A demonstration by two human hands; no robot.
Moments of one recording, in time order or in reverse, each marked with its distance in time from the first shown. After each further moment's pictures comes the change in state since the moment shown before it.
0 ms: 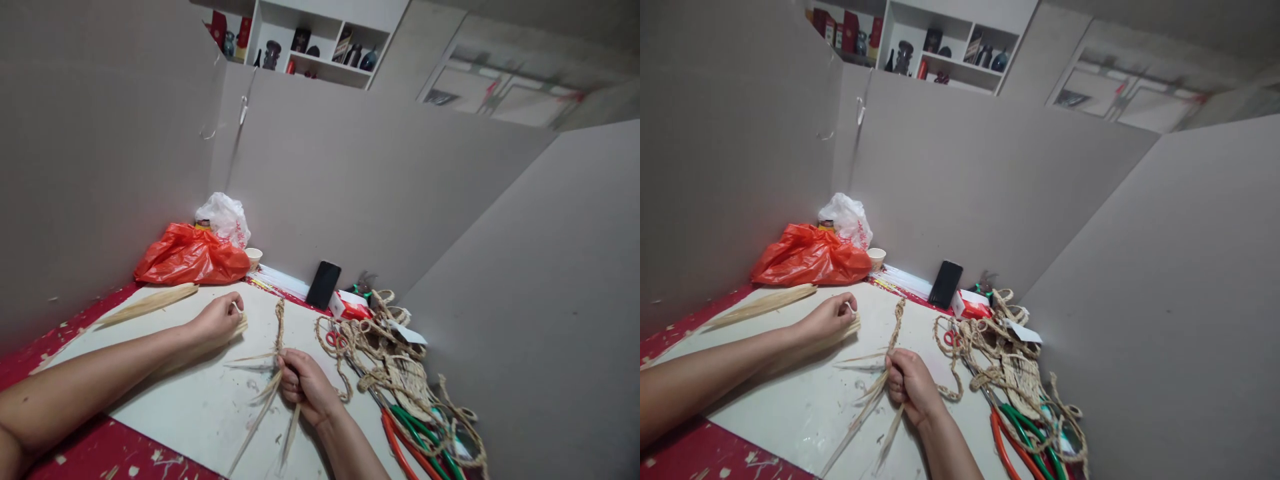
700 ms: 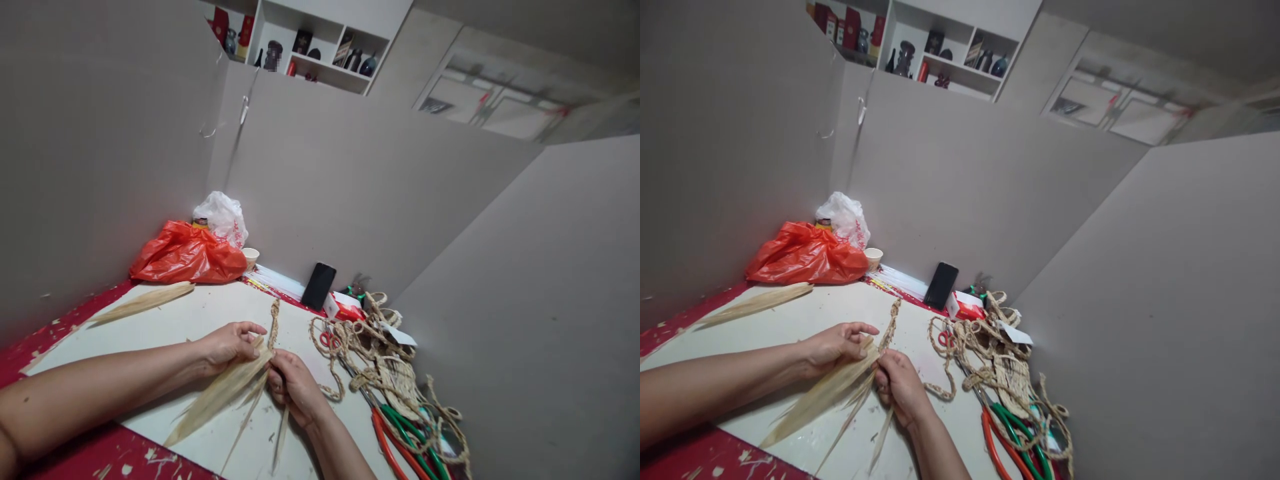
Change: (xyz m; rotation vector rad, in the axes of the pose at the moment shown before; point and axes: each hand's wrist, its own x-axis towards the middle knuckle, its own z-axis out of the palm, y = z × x) left_hand -0.028 0.027 0.038 -1.021 -0.356 -0.355; right_hand -0.001 0.005 0.013 -0.117 0.045 -0.022
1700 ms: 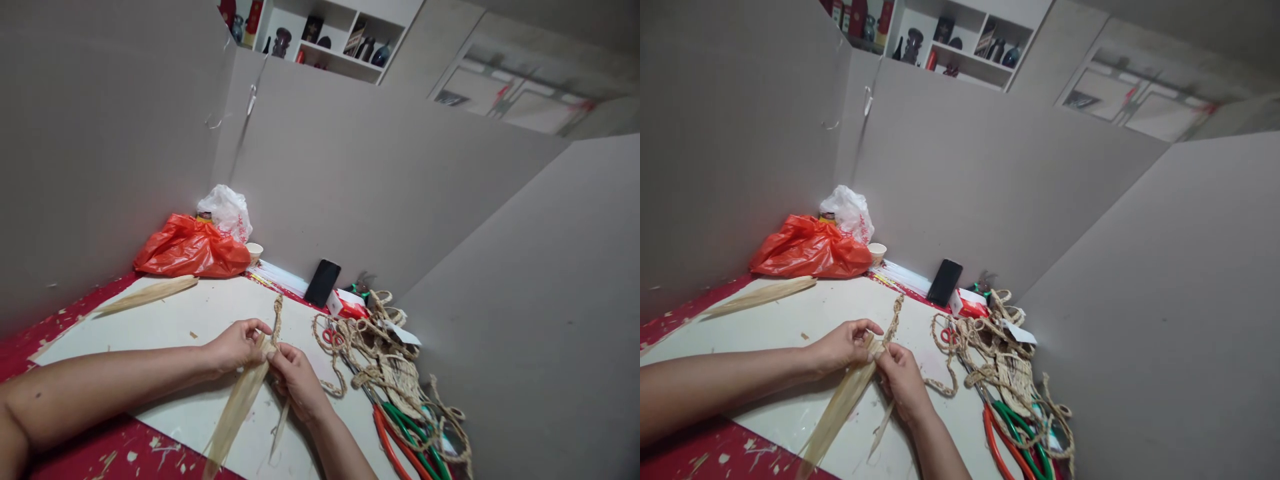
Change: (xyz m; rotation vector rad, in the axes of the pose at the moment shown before) left_hand 0.002 -0.014 0.009 0.300 0.081 0.168; right_hand 0.000 0.003 0.004 -0.160 0.088 -0.115
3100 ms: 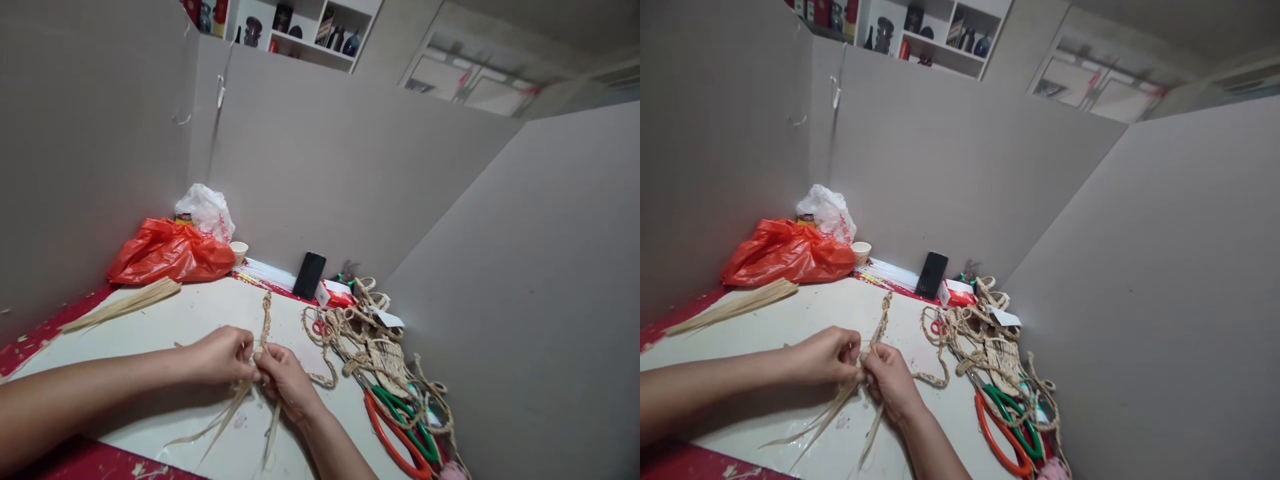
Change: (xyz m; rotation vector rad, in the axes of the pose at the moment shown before) left_hand -0.006 0.028 -0.012 0.826 -0.134 0.096; right_hand -0.003 -0.010 0.006 0.097 -0.010 0.046
